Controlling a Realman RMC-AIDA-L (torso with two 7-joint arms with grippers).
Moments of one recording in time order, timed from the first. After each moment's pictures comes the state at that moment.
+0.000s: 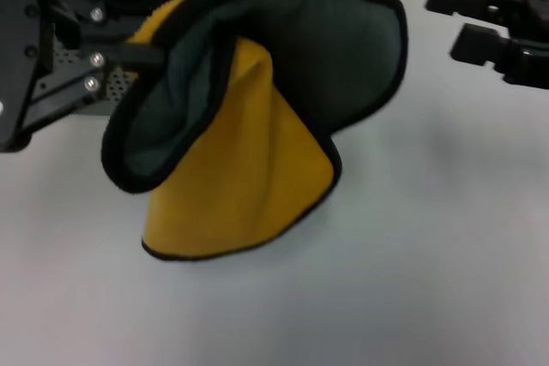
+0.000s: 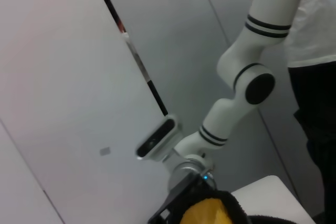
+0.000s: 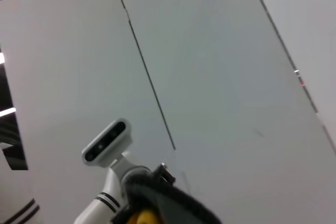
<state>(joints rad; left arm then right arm) -0.32 -1.98 0.81 1.65 1.37 2.03 -1.57 0.67 1.82 -1.55 -0.31 -0.77 -1.92 1.31</state>
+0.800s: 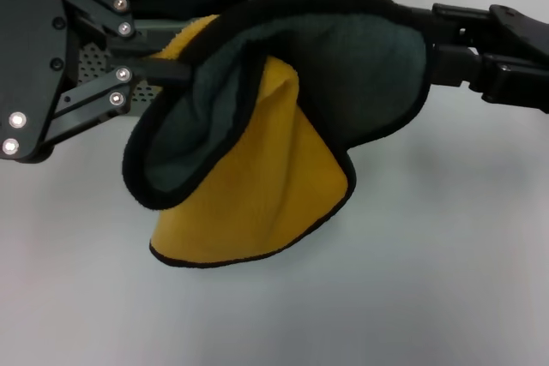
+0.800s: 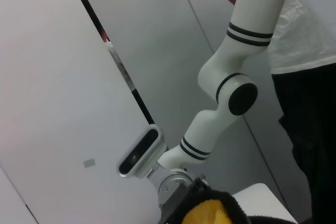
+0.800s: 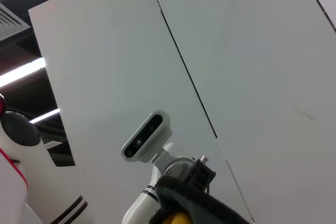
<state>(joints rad) -0.34 -1.99 0.85 1.65 1.37 2.03 -1.56 0.72 1.85 -1.56 -0.32 -0.82 -1.97 1.38</state>
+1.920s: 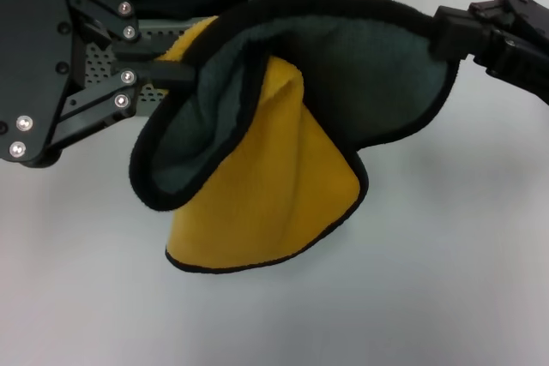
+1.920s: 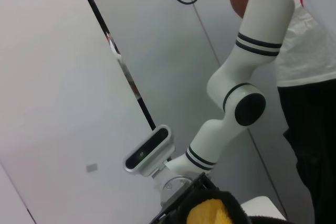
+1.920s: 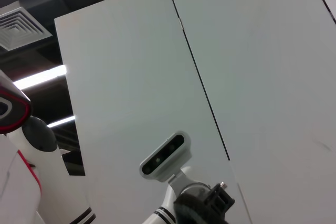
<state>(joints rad) -0.33 -2.01 0.85 1.61 1.37 2.03 -1.55 0.71 1.87 -1.50 -0.33 -0.83 -2.01 1.32</state>
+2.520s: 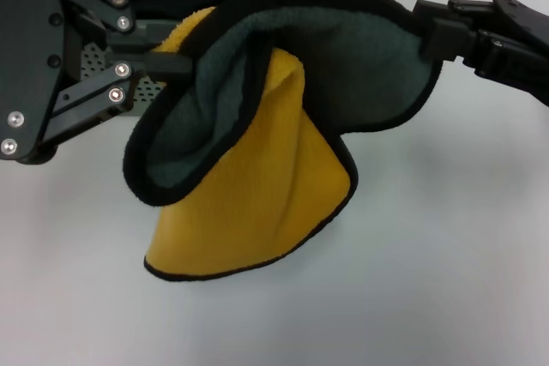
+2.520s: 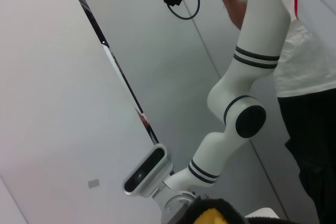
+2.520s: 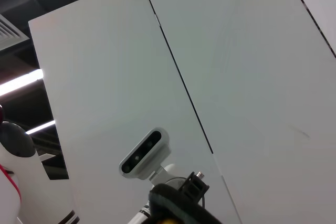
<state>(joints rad) -0.33 -2.01 0.85 1.60 1.33 2.03 -1.53 0.71 1.87 -1.50 -0.32 -0.84 -1.97 1.37</state>
